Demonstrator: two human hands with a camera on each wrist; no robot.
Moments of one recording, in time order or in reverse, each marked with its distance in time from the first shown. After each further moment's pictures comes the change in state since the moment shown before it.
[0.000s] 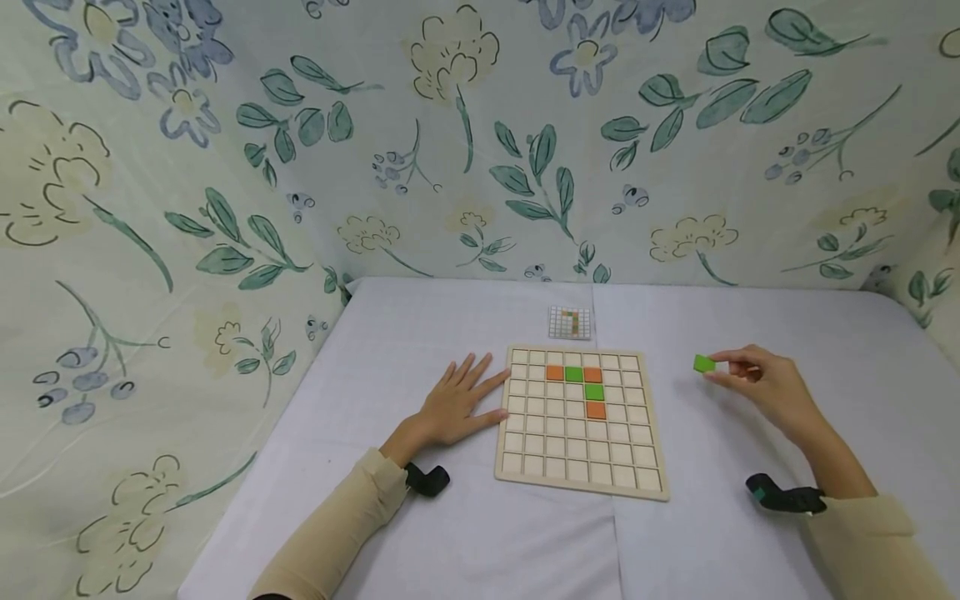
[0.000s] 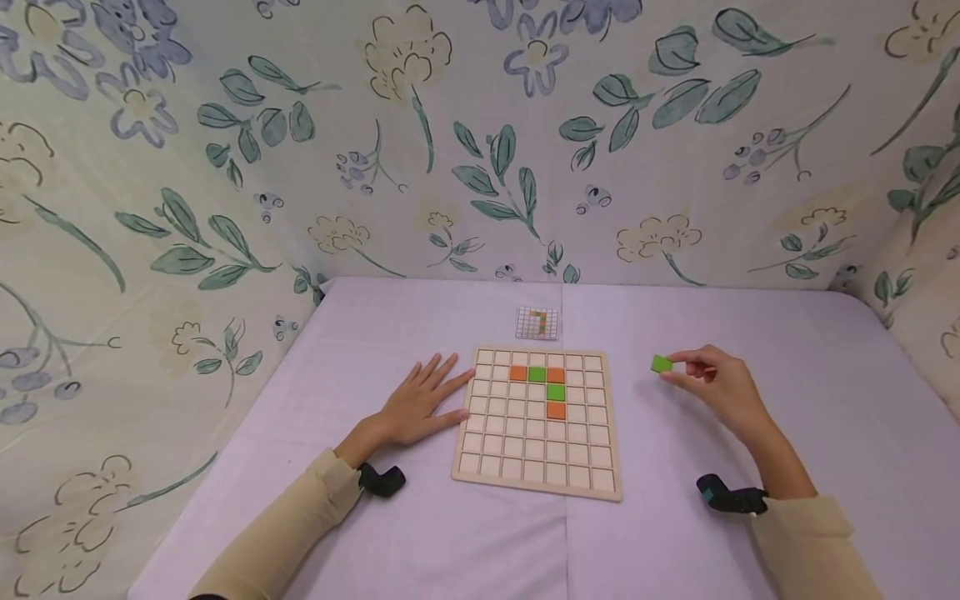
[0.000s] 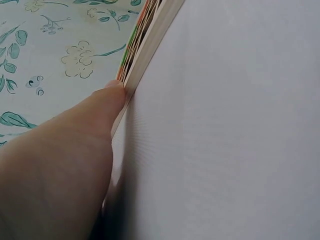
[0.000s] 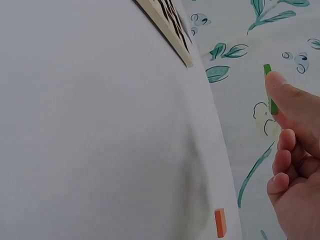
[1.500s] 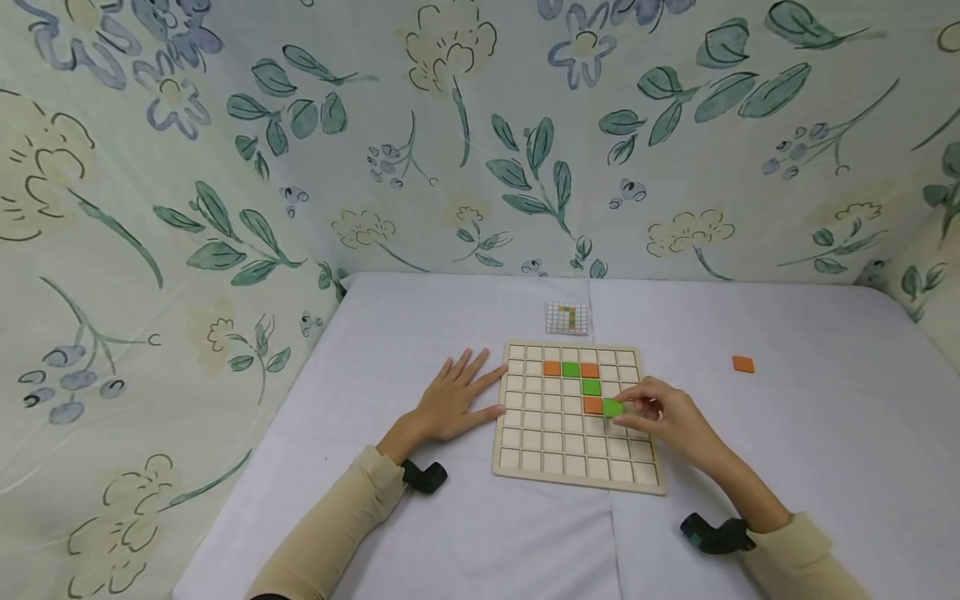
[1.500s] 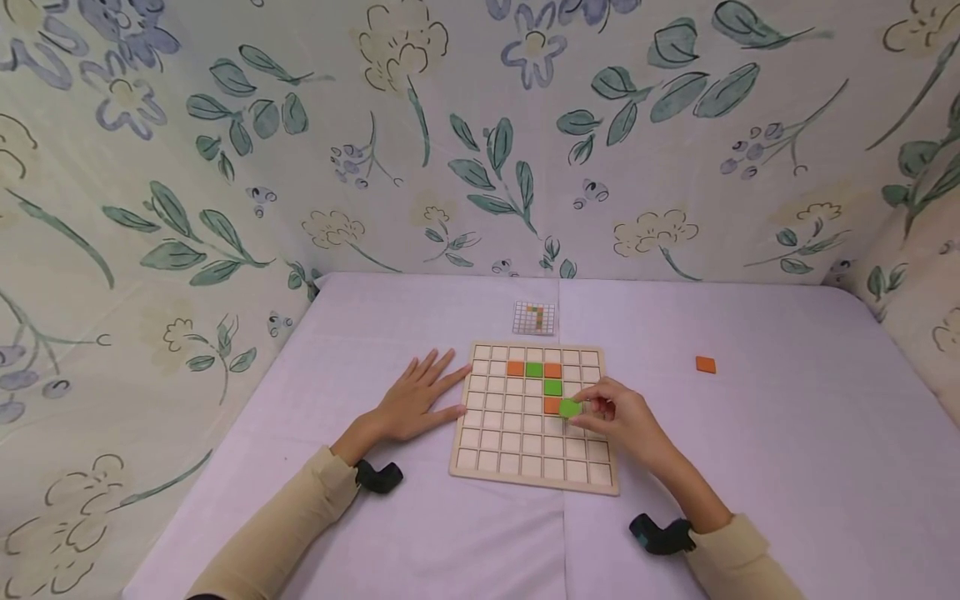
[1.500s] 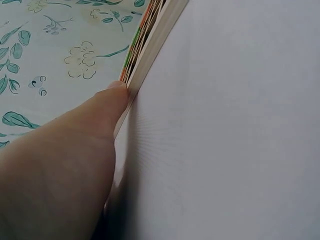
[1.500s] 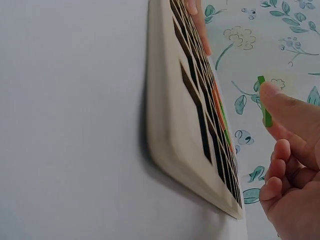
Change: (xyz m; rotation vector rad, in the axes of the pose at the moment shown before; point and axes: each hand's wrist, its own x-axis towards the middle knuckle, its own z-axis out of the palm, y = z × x) left_hand 0.000 -0.001 0.001 -0.006 0.005 -0.003; right_hand -0.033 -0.081 0.075 0.247 -0.224 -0.152
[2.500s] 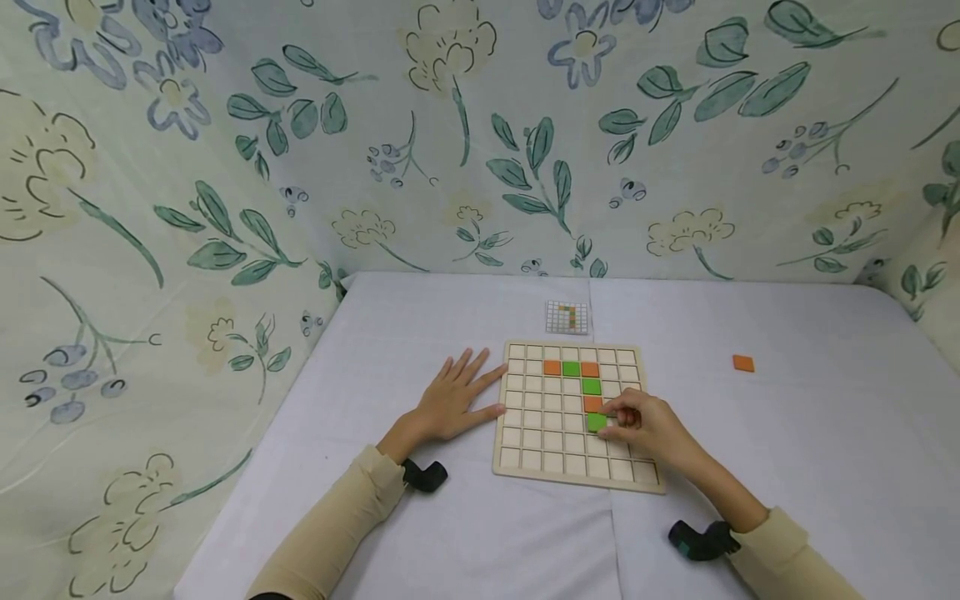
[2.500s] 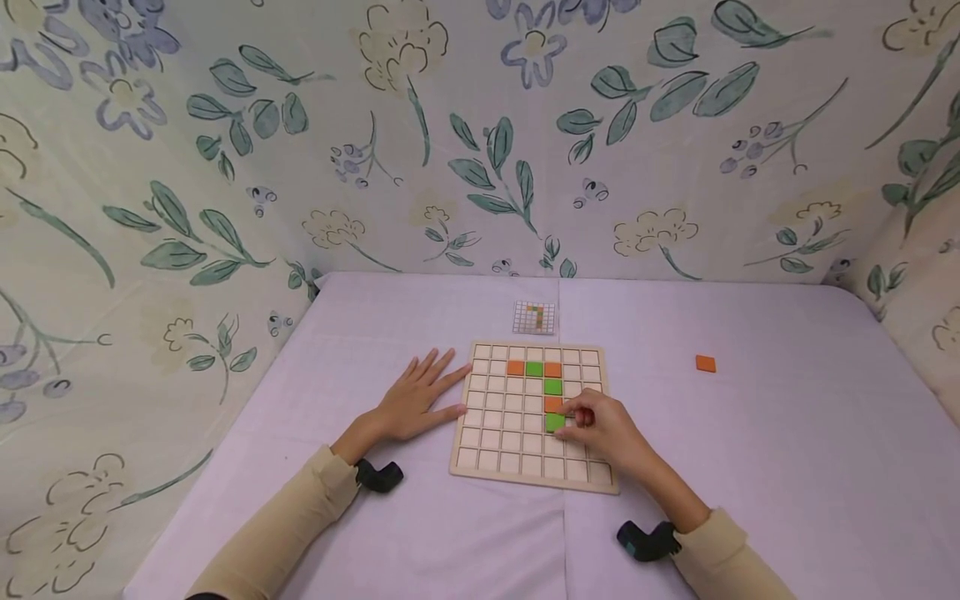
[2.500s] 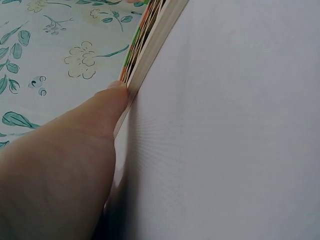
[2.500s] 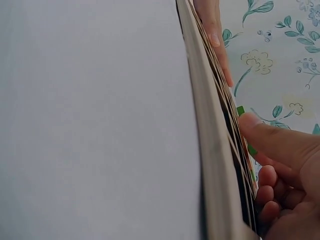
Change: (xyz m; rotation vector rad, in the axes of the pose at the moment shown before) left_hand 0.000 0.001 -0.001 -0.001 0.004 0.003; right_hand 0.001 0.003 0.024 -0.016 -0.063 0.028
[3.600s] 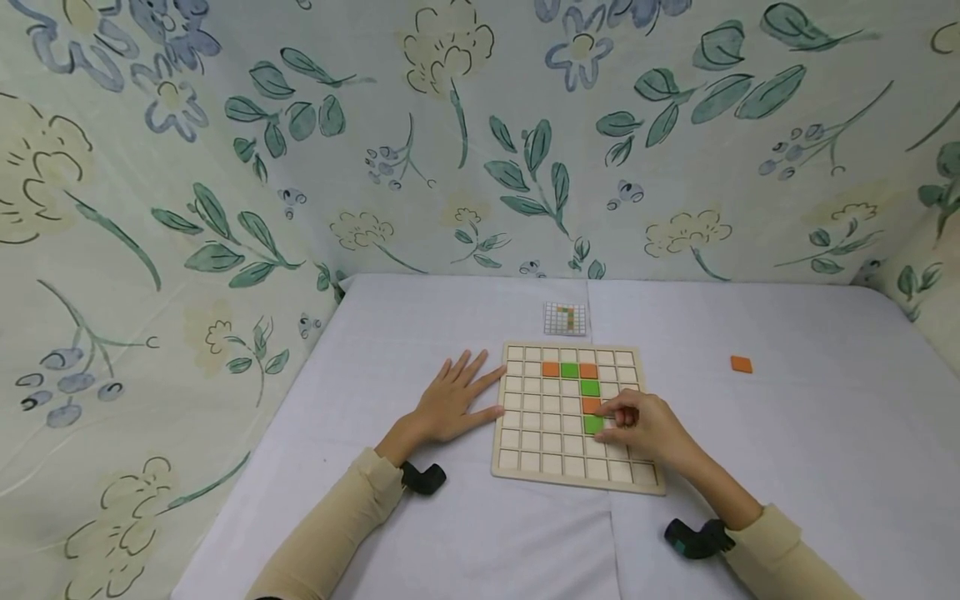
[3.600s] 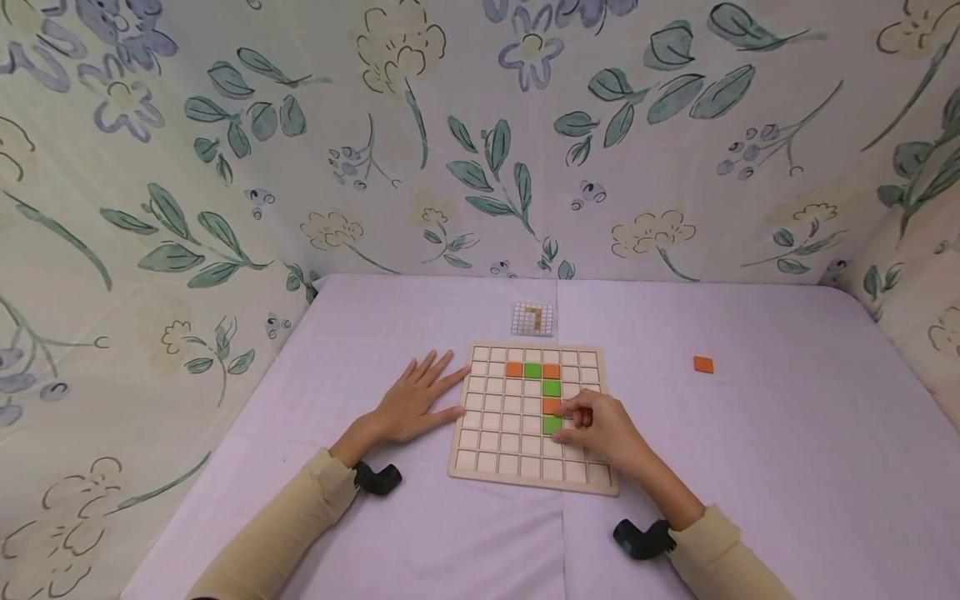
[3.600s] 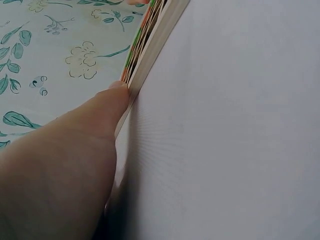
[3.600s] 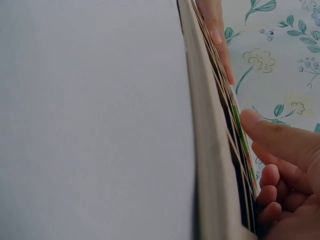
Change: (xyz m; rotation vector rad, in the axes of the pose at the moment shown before) left_hand 0.001 -0.001 0.002 0.003 0.011 0.002; right_hand 0.003 -0.004 -0.002 0.016 -0.022 0.090
